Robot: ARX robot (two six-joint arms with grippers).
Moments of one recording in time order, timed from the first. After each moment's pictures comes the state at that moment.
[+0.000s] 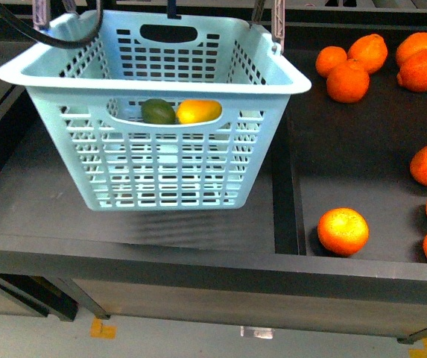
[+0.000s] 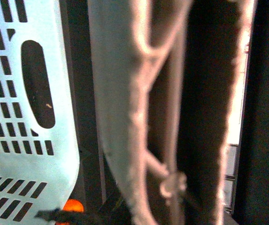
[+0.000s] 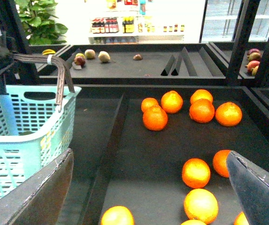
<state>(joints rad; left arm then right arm) -0.44 2.49 1.97 0.26 -0.58 -1.59 0.00 0.00 0.02 0.00 0.00 0.00</state>
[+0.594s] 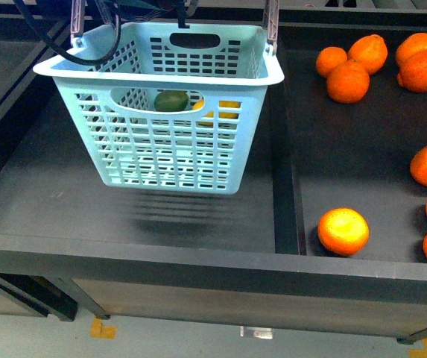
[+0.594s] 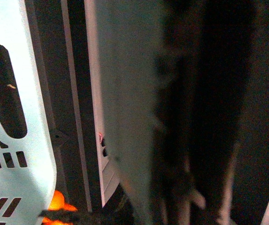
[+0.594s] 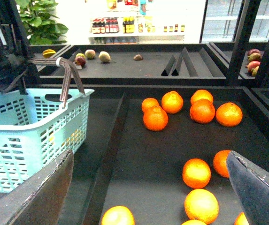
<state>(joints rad) -0.37 2.78 2.32 0.34 -0.34 -1.56 0.00 0.00 0.02 0.00 0.00 0.00</state>
